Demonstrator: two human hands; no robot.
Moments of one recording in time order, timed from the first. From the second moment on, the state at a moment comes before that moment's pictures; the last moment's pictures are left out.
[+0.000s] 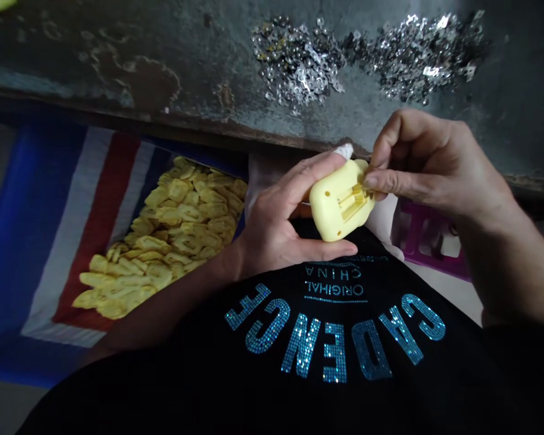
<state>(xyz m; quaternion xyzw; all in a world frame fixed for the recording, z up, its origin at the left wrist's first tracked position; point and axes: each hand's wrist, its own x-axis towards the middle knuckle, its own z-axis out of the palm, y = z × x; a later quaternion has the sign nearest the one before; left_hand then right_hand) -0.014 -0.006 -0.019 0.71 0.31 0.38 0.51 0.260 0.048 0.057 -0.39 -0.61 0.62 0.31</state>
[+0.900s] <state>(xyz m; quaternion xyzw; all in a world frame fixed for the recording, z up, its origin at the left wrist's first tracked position) -0.010 0.004 -0.016 0.75 0.23 0.46 0.42 0.270 0.032 0.024 -0.44 -0.57 0.59 0.35</state>
